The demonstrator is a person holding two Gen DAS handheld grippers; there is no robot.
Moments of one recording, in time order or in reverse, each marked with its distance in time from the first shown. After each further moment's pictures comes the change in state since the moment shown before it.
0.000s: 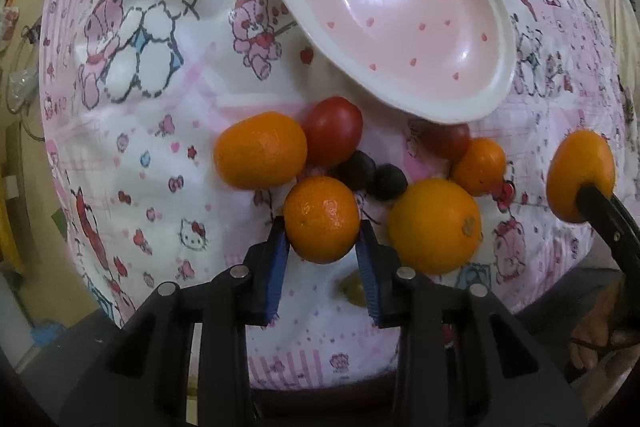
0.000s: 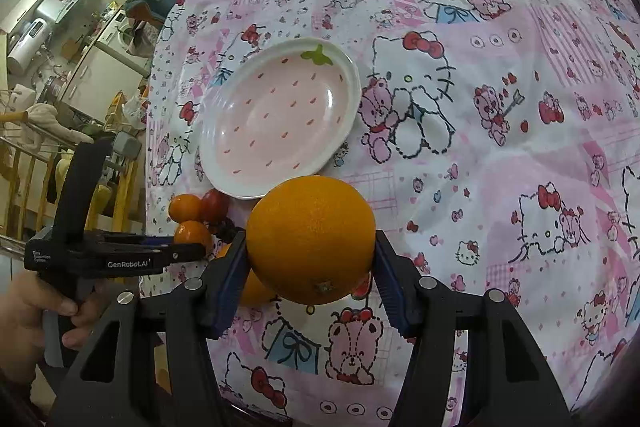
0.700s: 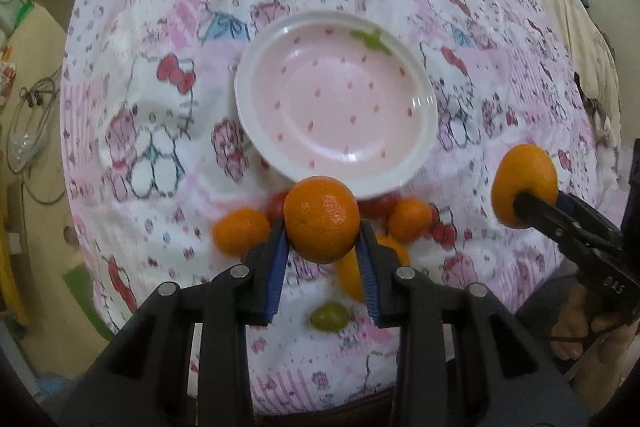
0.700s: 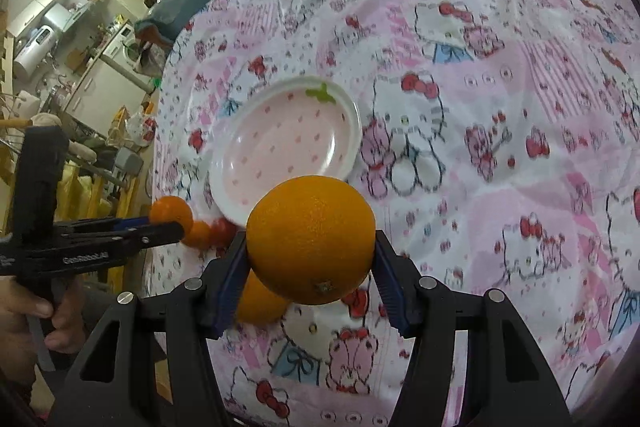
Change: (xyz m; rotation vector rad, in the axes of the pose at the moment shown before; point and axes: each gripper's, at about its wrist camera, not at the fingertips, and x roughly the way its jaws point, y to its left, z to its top) left arm -0.089 -0.008 0.001 0.114 -0.255 -0.017; right arm -0.024 0.005 0.016 -0.015 -0.094 -0.004
